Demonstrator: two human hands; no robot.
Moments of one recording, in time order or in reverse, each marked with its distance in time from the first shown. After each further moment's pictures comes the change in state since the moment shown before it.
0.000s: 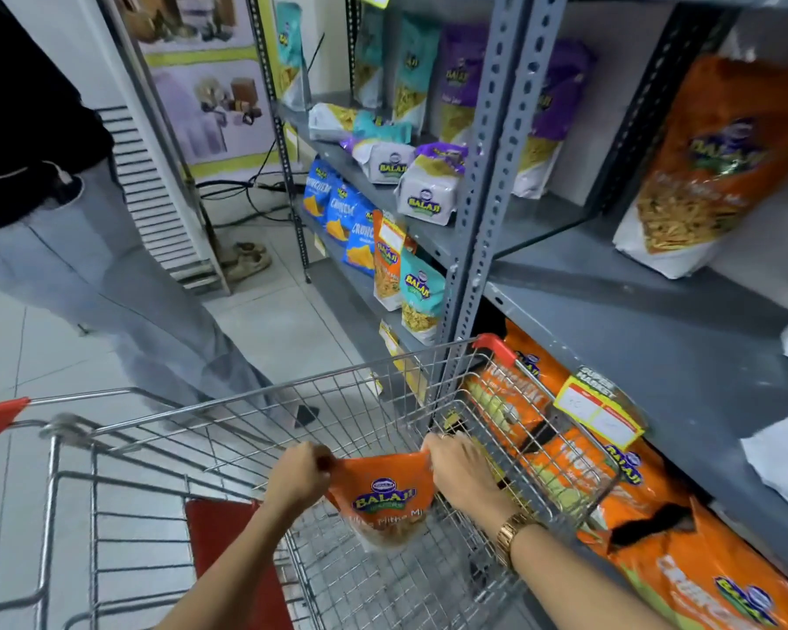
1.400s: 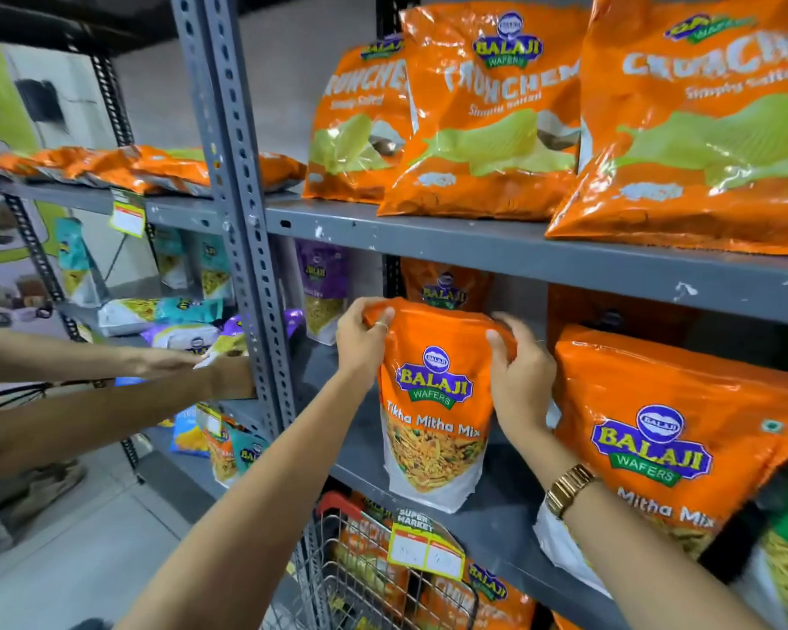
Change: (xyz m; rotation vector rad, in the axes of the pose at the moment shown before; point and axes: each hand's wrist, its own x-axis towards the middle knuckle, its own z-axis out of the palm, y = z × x) left_hand 0.100 0.433 -0.109 -1.026 0.146 0.615; right_hand -0.036 0.162 -0.310 0.301 1.401 0.362
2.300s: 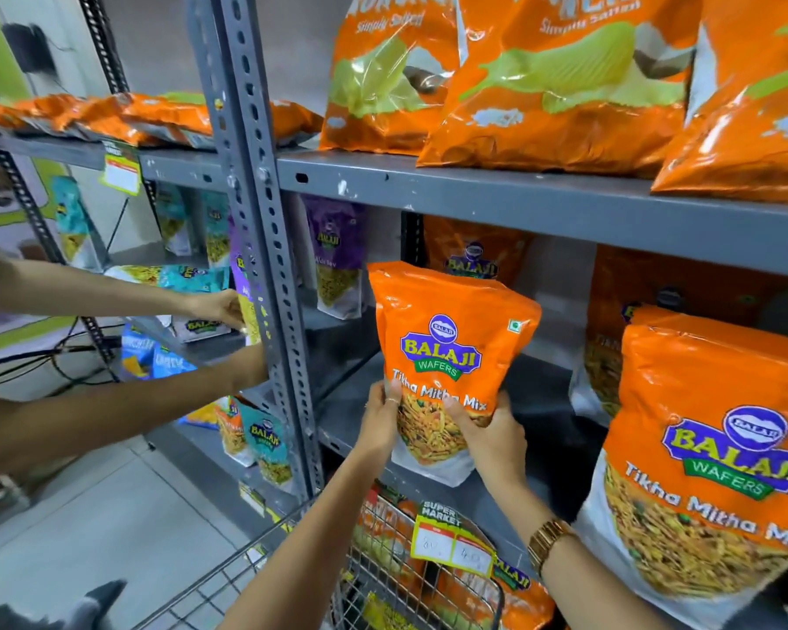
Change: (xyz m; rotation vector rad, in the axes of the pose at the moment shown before) left_hand -0.043 -0.123 -0.018 -0.045 -0.224 -0.359; right_hand -0.088 0.050 0.062 0.084 -0.395 0.493
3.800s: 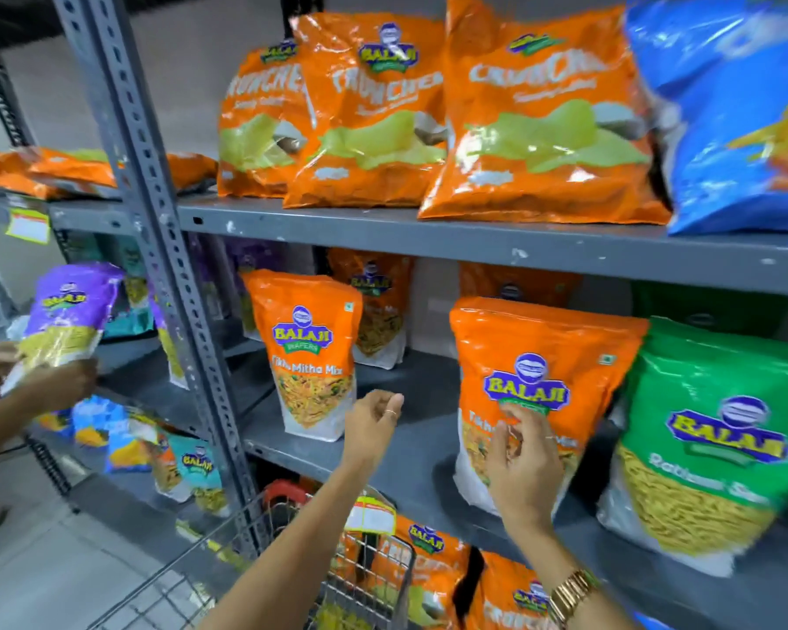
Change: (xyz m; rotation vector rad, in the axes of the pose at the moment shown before) left_hand -0.075 0.023 0.098 0.321 -0.020 0.292; right_hand -0.086 0.003 -0.159 -0.225 0.621 -0.445
